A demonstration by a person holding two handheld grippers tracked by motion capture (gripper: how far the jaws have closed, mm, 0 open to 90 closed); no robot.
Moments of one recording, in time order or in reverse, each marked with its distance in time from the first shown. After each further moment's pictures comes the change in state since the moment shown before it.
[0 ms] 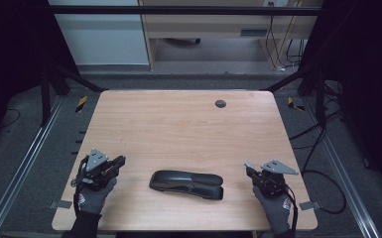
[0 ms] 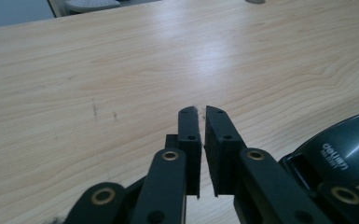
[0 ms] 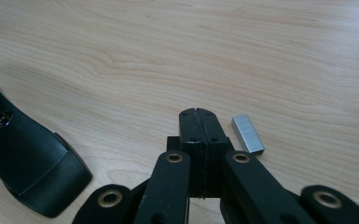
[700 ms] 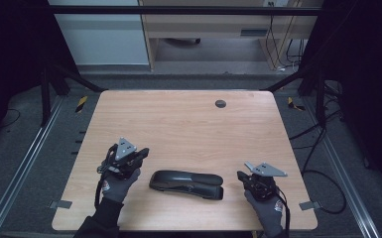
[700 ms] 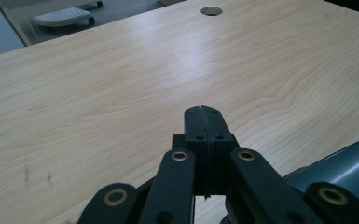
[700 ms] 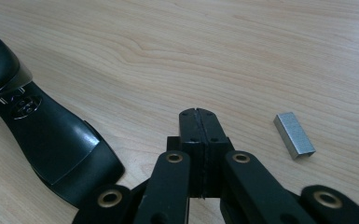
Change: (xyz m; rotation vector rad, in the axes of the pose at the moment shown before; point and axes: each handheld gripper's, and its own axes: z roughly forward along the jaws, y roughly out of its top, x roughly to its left) left arm -0.050 0.042 0.035 0.021 -0.081 0.100; right arm 0.022 -0.004 0.009 0.029 0.047 -0.036
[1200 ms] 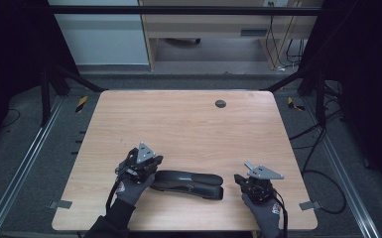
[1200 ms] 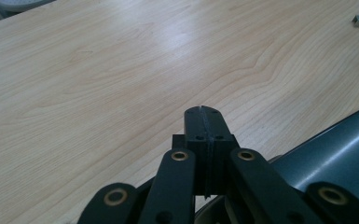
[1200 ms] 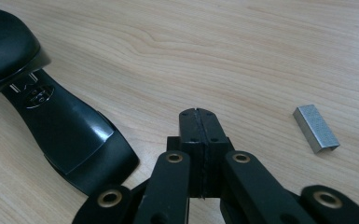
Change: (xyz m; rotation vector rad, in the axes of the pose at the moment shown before) left arm -0.027 -0.008 0.031 0.101 -0.050 0.072; right arm 0.008 -0.006 0.002 0.015 0.021 -0.009
